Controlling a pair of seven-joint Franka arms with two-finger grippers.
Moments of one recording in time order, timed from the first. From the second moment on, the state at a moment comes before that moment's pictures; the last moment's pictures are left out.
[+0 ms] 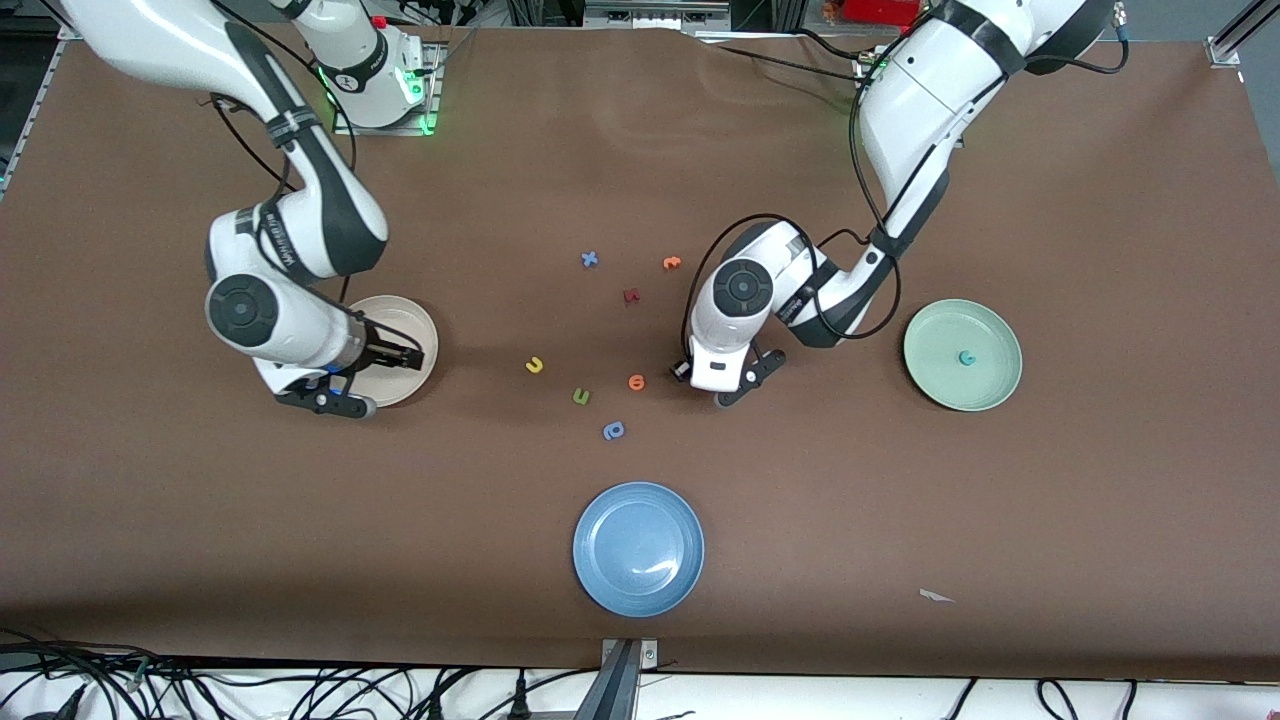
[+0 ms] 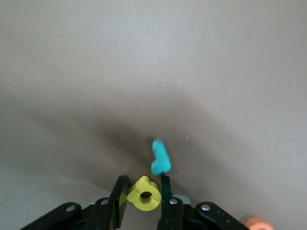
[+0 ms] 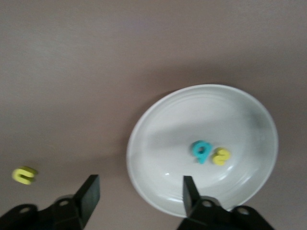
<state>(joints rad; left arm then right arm) -0.29 0.79 -0.38 -1.63 0.24 2.36 -1.45 -0.04 0.45 0.34 -1.83 -0.12 2.11 0.60</state>
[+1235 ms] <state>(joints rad) 0.25 0.56 -0.38 -1.67 0.18 1.75 -0.49 0.22 0.69 0.33 -1.78 -0.14 2.41 1.25</state>
